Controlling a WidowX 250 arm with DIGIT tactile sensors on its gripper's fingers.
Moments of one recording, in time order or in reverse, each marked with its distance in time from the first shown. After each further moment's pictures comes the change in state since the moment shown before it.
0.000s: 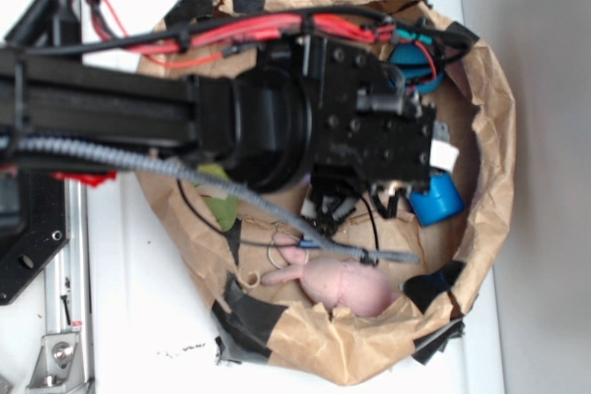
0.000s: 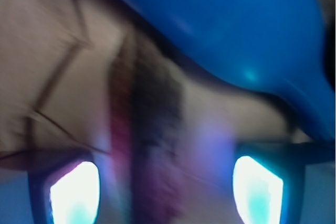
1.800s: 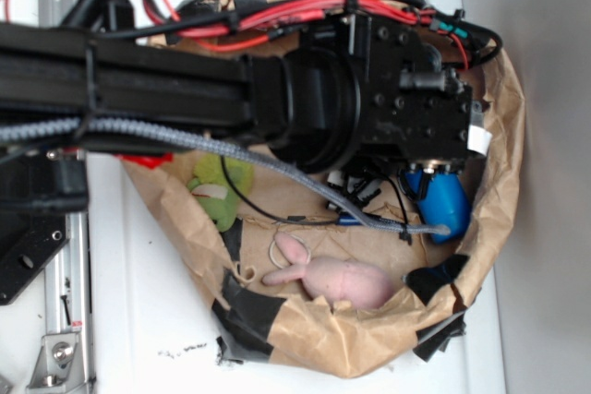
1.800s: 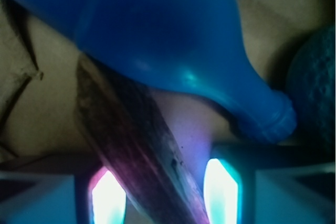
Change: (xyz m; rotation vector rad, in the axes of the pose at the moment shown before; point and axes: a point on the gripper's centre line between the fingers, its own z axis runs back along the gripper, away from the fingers) arm 0.033 -0.011 0.001 -0.001 -0.053 -0.091
